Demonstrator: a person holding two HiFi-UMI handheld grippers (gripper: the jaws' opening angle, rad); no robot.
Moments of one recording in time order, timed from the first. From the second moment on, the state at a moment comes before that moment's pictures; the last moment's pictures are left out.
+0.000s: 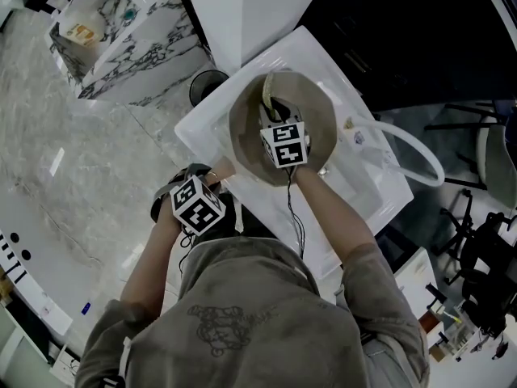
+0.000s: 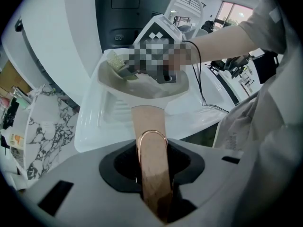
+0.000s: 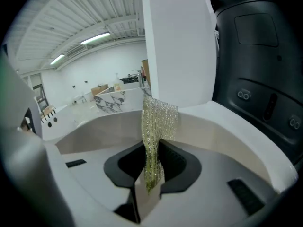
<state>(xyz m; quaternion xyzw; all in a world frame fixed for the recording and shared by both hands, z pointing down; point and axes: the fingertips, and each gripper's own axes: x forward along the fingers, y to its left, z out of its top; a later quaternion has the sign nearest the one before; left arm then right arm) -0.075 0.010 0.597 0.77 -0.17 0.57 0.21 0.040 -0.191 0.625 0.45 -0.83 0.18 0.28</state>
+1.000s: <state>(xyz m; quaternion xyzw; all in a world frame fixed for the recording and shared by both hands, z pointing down) -0.075 0.009 0.596 0.77 -0.17 0.58 0.21 0.008 -0.018 0.590 0.02 -0.90 0.30 0.33</state>
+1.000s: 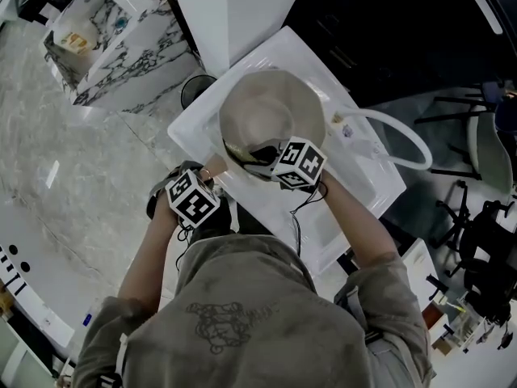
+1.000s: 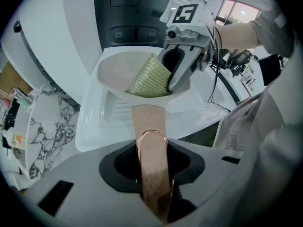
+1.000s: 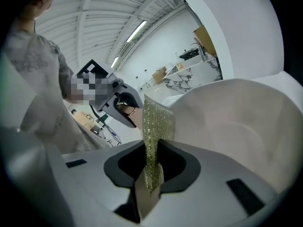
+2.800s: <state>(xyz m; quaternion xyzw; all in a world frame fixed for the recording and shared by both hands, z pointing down) -0.075 0.008 0.596 0.77 -0.18 0.57 0.21 0.082 -0.076 0.647 0.25 -0.80 0.20 0.51</state>
